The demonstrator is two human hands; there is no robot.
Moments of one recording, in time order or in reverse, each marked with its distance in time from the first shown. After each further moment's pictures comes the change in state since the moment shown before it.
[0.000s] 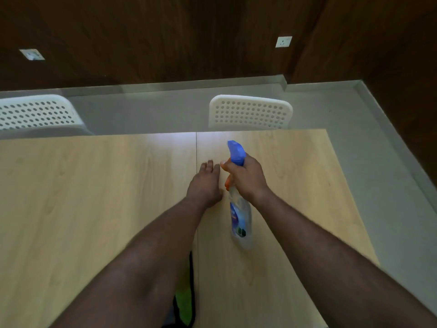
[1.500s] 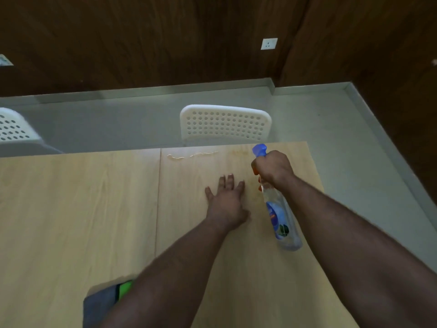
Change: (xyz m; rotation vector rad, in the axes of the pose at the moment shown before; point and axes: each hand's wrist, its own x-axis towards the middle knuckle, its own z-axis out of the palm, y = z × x) left_hand 0.061 0.147 0.031 -0.017 -0.160 0.034; right_hand 0.139 0.048 -0.146 -0.360 0.116 0.337
